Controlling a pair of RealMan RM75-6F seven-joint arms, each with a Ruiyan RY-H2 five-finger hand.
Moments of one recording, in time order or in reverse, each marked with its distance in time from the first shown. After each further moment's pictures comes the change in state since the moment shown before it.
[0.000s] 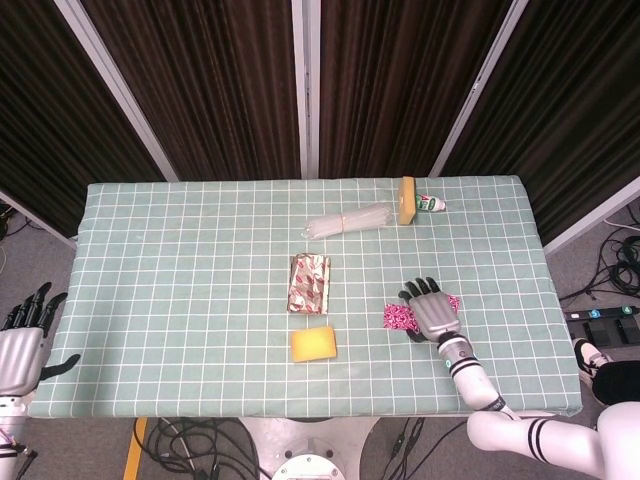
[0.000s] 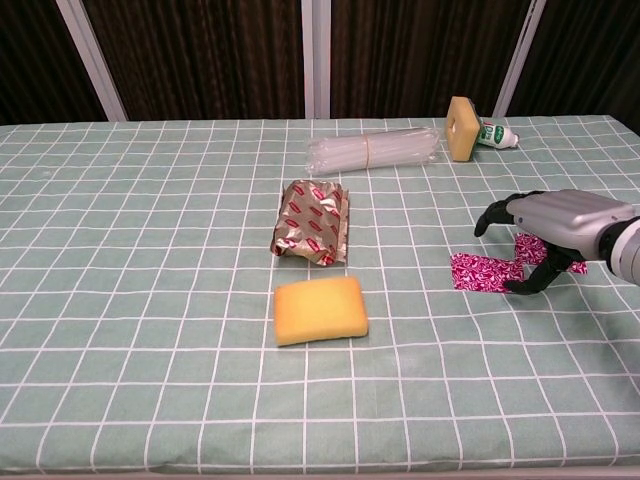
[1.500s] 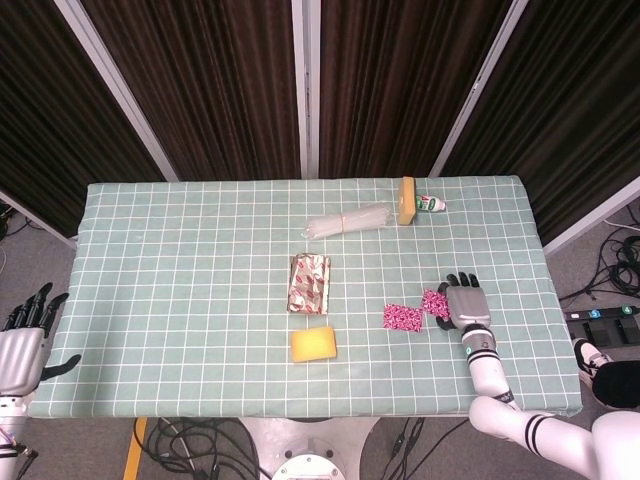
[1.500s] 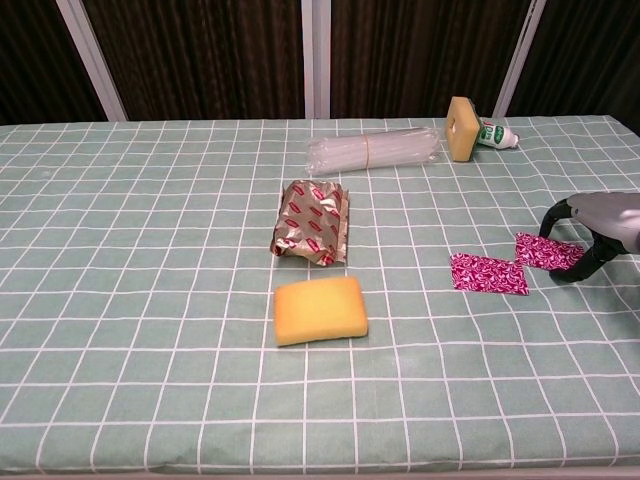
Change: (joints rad) left arm -0.002 -0.004 0.002 0.005 0.003 -0.004 -0.006; right arm -0.049 -0.069 0.075 0.194 0.166 -0.014 0.013
